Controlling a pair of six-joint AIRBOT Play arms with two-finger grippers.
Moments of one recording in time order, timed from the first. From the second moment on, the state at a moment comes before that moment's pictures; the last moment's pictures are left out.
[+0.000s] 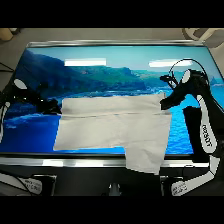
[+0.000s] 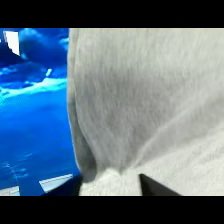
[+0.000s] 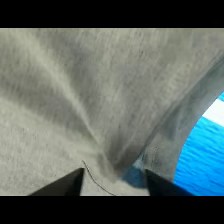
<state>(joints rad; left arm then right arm) 0.18 -1.69 1.39 1.15 -1.46 -1.37 -0.08 -1.73 1.55 -1.45 1.39 1.03</state>
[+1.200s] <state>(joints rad) 0.22 -1.27 0.68 1.24 -1.35 -1.37 -0.24 -1.25 0.86 -1.39 1.45 0.99</state>
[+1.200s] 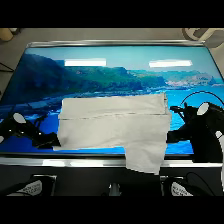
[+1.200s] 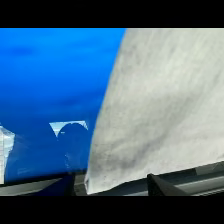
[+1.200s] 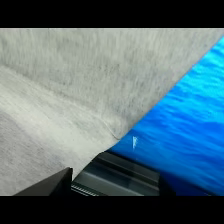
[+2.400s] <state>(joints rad) 0.15 -1.24 0.69 1.18 -1.26 -1.39 -0.24 -1.23 0.62 -1.24 1.31 0.91</state>
